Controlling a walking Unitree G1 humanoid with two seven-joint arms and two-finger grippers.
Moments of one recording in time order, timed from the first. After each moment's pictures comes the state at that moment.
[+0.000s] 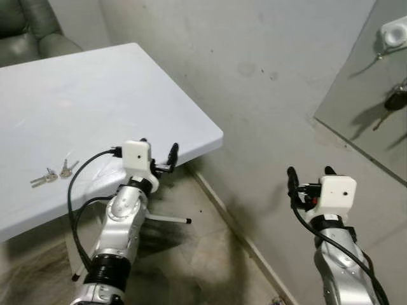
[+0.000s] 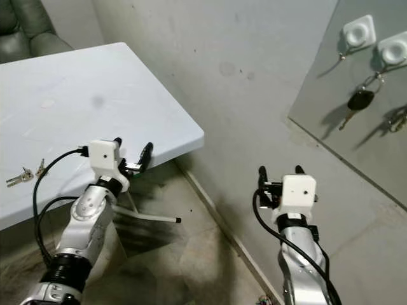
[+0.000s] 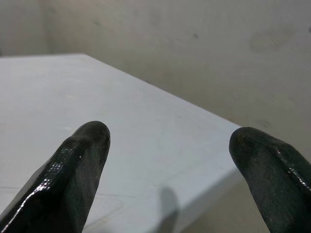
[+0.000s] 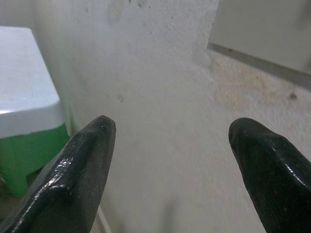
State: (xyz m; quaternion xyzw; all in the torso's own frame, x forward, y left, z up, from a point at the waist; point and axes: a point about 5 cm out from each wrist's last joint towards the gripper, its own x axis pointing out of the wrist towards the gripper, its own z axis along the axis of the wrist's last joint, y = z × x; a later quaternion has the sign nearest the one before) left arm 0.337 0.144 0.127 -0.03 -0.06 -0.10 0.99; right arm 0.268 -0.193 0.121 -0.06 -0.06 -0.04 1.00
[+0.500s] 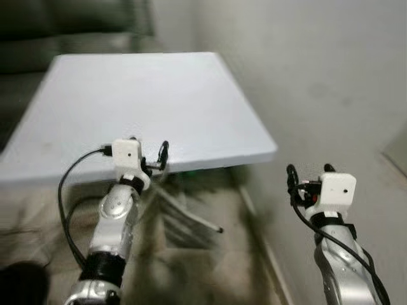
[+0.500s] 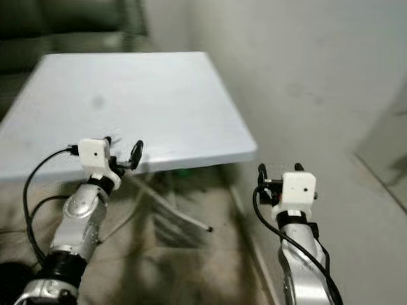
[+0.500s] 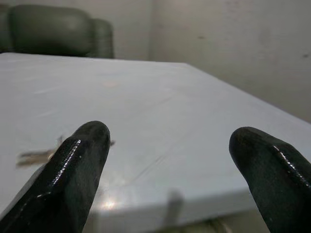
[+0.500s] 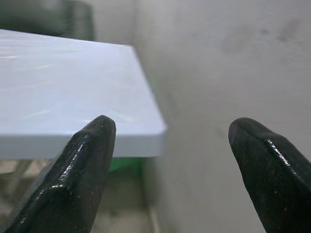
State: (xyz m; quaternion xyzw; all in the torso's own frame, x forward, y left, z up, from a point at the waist) left arm 0.337 0.138 0.124 -0.04 -0.06 -0.10 0.99; right arm 0.268 -0.201 0.119 -0.06 -0.05 -0.05 1.00
